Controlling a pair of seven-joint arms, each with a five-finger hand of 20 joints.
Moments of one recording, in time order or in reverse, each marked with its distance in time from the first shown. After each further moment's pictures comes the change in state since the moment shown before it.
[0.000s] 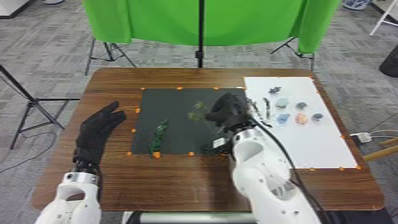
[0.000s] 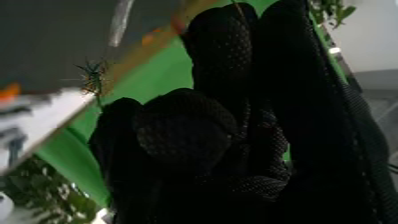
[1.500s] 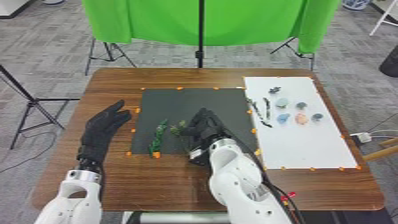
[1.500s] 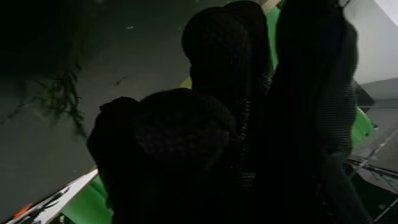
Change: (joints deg) left arm -0.9 0.5 0.6 0.1 0.4 -2.1 -1.2; right arm 0.4 -5.3 -4.6 6.9 3.4 1.3 0.7
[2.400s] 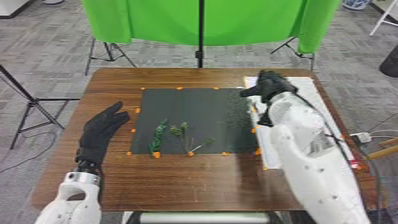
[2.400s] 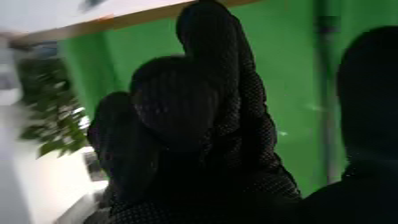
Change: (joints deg) left arm 1.0 -0.7 -0.8 -0.2 0.1 0.0 0.0; right arm 14.4 14.9 13.6 -1.8 -13.8 -22.6 4.3
